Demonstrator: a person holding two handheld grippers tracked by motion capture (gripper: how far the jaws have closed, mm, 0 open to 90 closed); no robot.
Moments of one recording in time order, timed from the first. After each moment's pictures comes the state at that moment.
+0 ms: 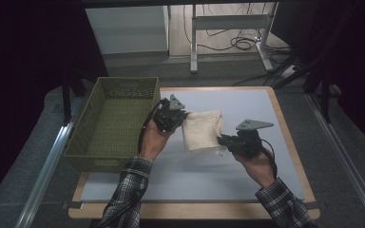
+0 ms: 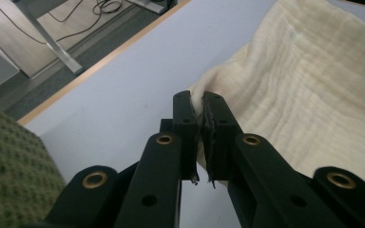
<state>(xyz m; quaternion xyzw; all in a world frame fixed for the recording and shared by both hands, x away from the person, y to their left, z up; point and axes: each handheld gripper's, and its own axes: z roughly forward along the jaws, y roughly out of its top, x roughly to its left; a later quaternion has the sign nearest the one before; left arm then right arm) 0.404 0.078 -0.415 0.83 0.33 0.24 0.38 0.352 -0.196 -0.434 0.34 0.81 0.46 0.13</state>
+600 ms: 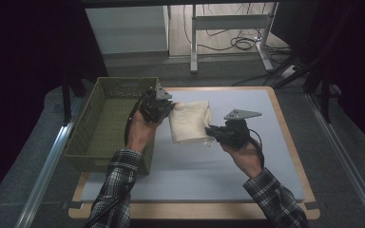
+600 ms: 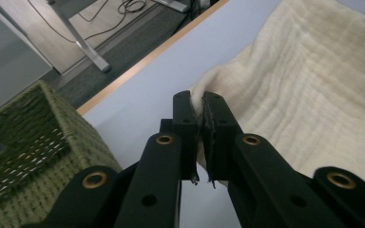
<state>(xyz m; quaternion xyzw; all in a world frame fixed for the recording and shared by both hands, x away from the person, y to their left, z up) 0.409 0.115 -0.386 0.82 0.35 0.27 0.36 0.369 -0.160 -0.417 0.33 0.80 0.48 0.12</state>
